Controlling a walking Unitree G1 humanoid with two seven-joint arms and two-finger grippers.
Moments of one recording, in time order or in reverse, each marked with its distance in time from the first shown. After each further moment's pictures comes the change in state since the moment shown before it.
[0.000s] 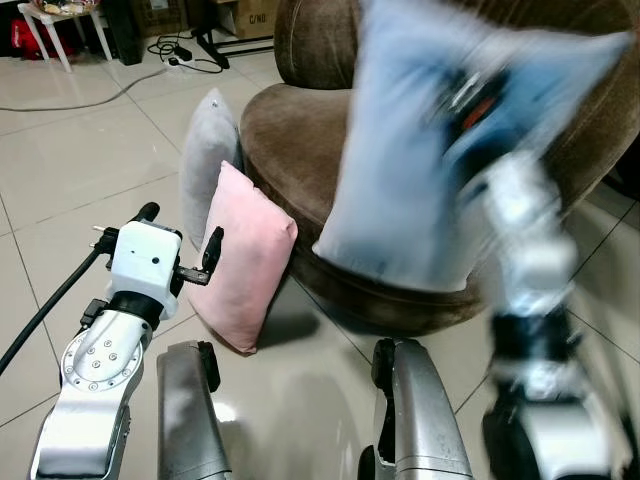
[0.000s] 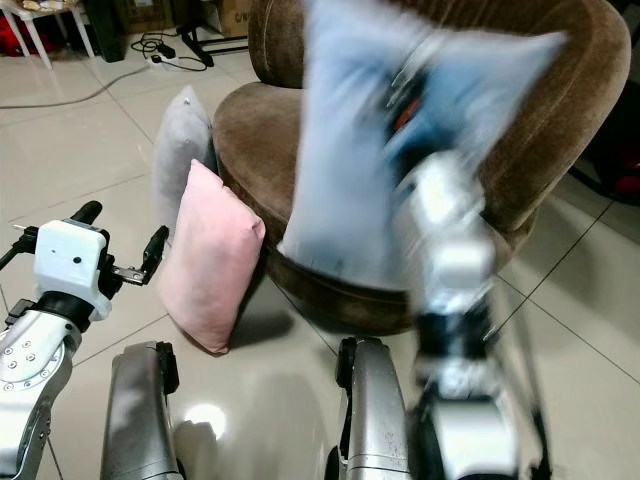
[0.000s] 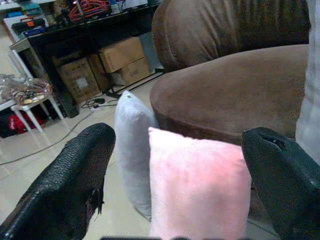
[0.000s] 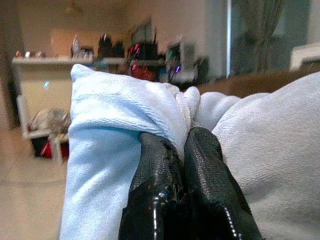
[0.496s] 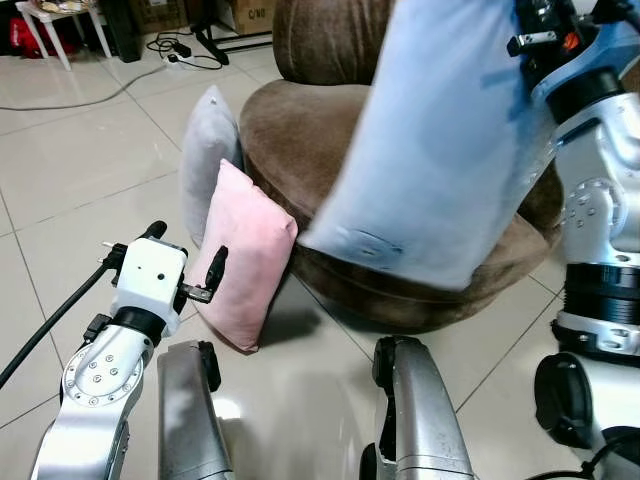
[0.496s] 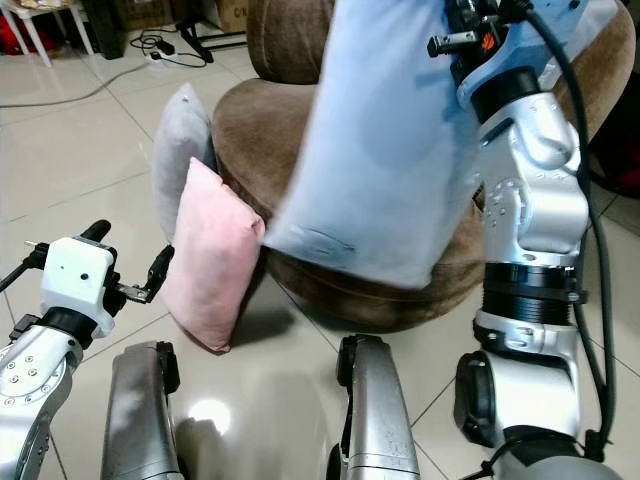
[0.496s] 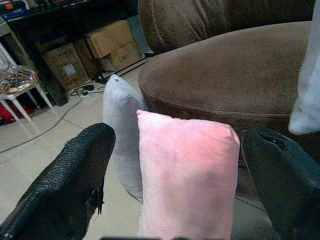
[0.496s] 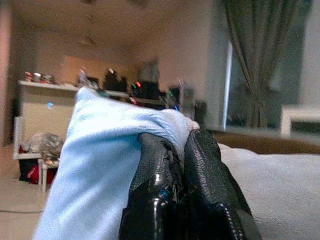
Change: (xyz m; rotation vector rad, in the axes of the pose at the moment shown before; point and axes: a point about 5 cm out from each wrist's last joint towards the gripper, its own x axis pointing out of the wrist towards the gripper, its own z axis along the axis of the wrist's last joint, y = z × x) left arm -0.009 -0.006 -0.011 -0.004 0.051 -0.040; right arm 0.018 -0.051 0.081 -0.106 -0.159 0.028
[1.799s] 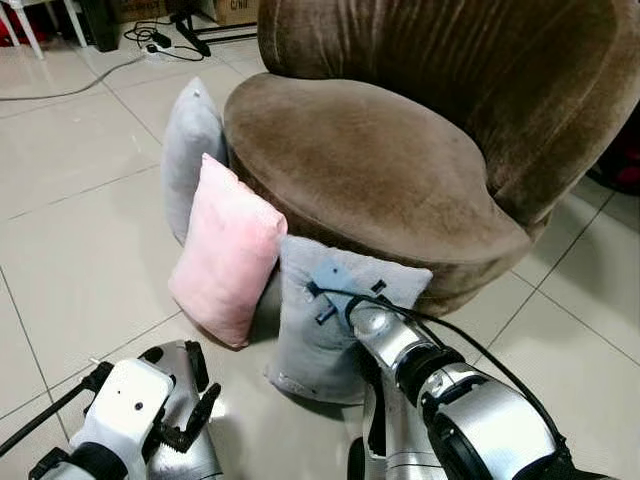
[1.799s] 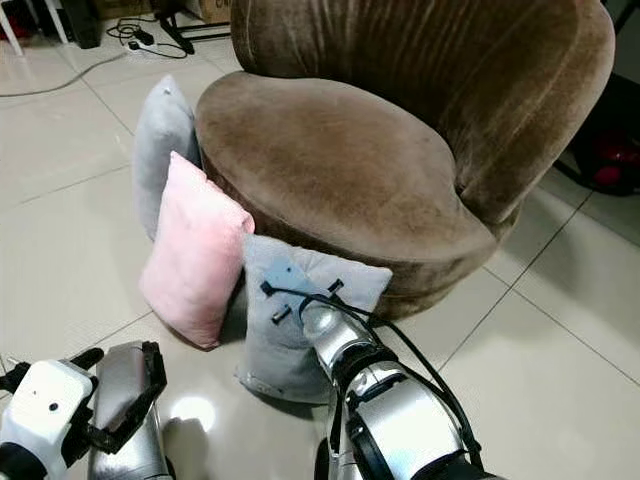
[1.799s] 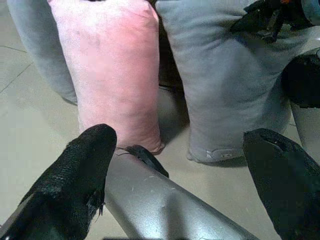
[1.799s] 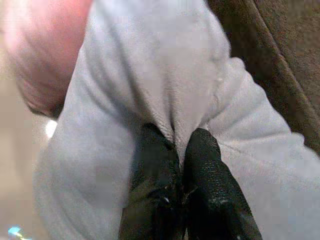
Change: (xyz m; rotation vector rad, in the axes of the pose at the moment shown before) left arm -0.112 -0.024 -0.021 -0.028 0.391 -0.251; right arm -0.137 0.155 -0.249 -0.358 1.017 0.408
